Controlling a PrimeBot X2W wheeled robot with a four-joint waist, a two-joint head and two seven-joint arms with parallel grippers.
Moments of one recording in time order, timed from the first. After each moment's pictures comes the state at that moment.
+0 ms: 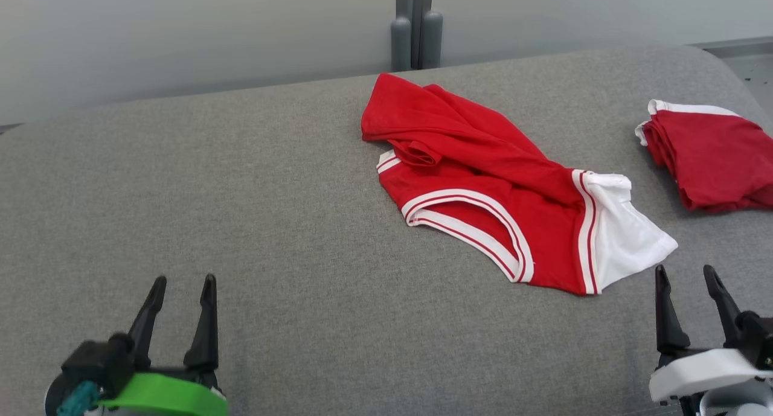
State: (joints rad) left arm 0.09 0.32 -0.23 0.02 -0.50 0.04 -0.24; right arm 0.07 -0.10 -0.15 0.15 0.14 0.13 -0.26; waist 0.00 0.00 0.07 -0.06
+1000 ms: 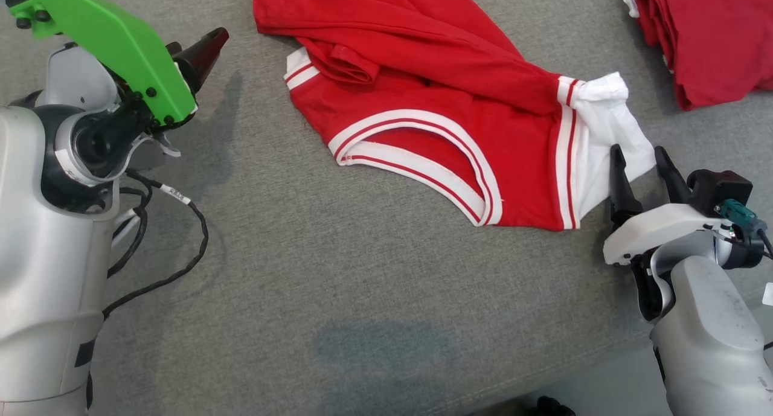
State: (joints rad) left arm -0.82 0.32 -0.26 0.12 -0.87 0.25 0.84; right arm -0.49 -0.10 -0.13 0.68 0.16 0.13 -0.26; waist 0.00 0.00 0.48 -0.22
